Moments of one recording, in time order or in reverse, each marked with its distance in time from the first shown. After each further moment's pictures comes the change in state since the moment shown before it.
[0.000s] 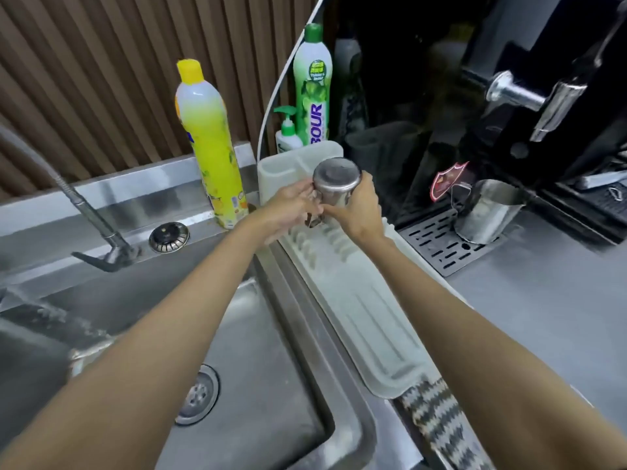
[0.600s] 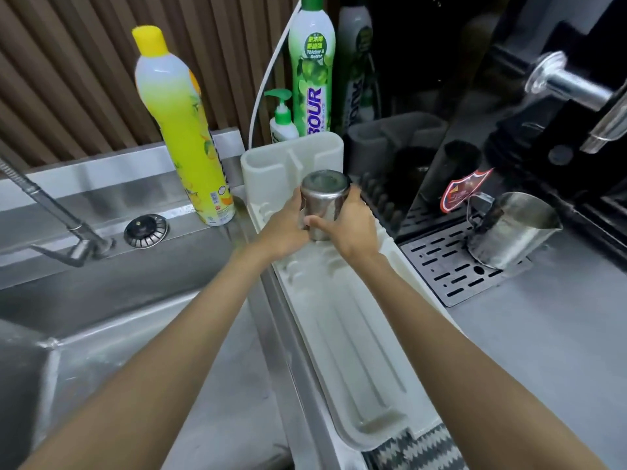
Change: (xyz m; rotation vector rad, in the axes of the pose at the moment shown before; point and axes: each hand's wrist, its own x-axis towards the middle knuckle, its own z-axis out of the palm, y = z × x) left_hand 0.051 -0.045 0.019 0.636 0.163 0.050; right_hand 0.037 0.043 0.015 -0.234 -0.134 0.001
